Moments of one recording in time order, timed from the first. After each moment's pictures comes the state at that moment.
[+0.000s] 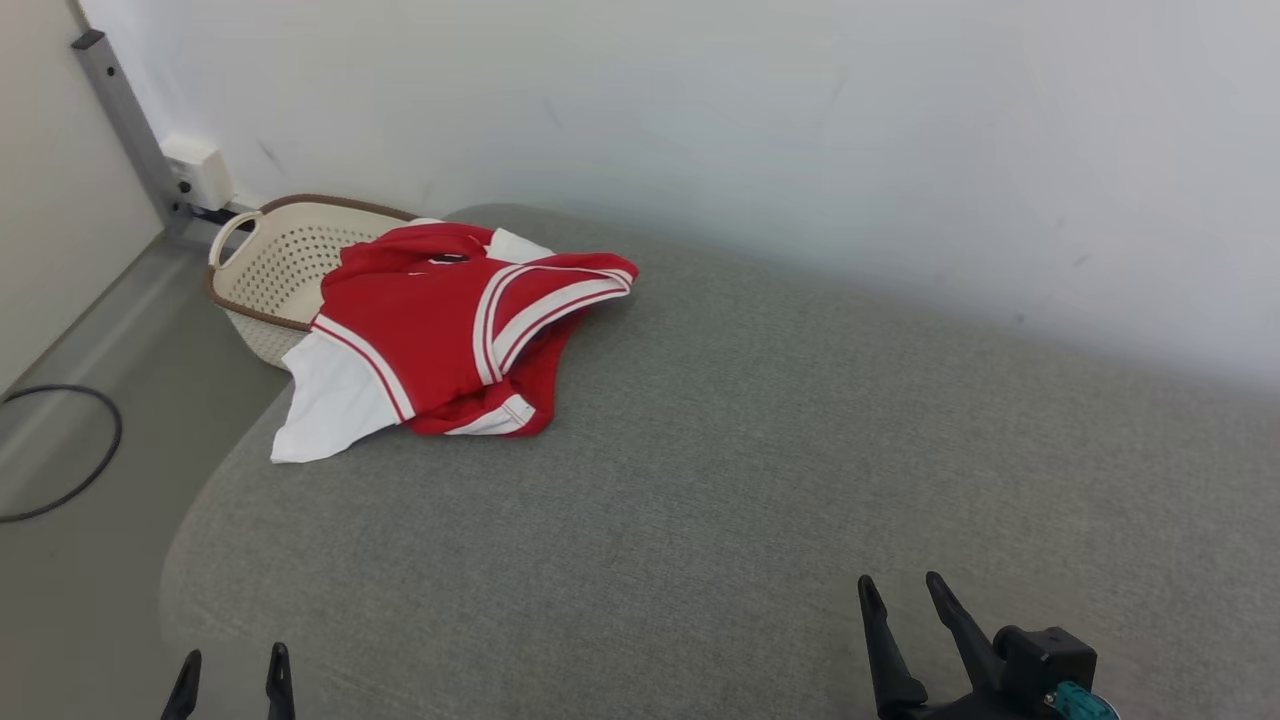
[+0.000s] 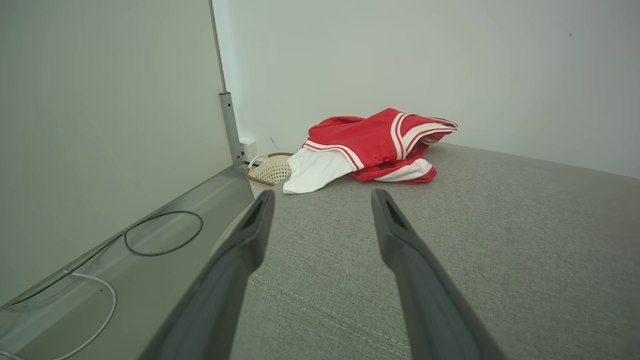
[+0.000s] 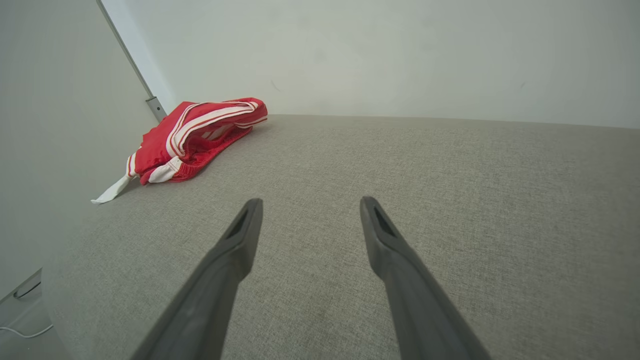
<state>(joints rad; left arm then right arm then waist) 0.08 0.10 0.09 0.00 -0.08 0.03 -0.26 -0.05 -0.05 0.24 0.25 0.19 0.13 -0.18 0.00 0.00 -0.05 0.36</state>
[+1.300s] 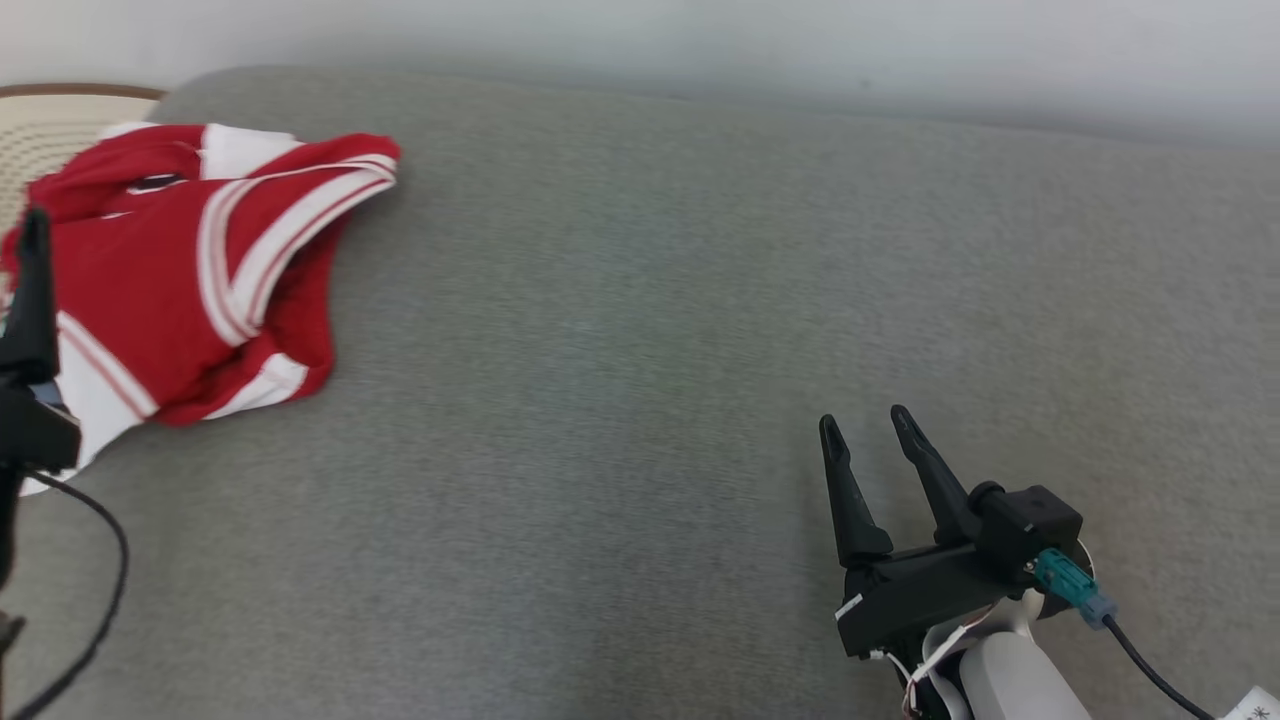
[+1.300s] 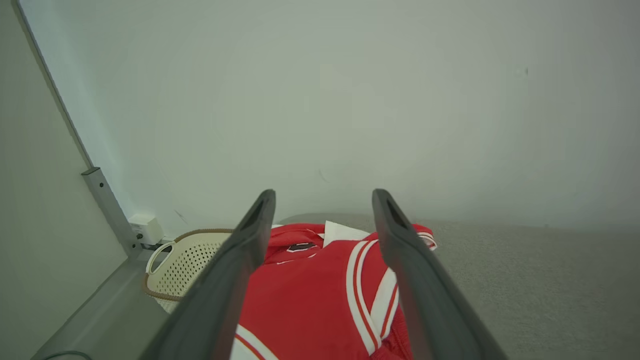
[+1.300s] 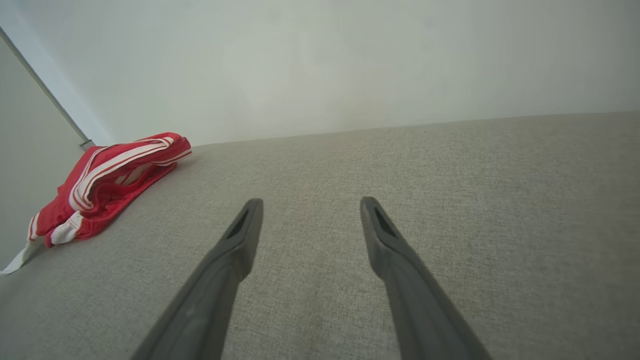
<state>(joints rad) -0.67 0.42 0.06 0.33 -0.35 -0.13 -0.09 -0.29 -0.05 0.31 0.26 0.21 0.13 -0.23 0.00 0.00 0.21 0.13</state>
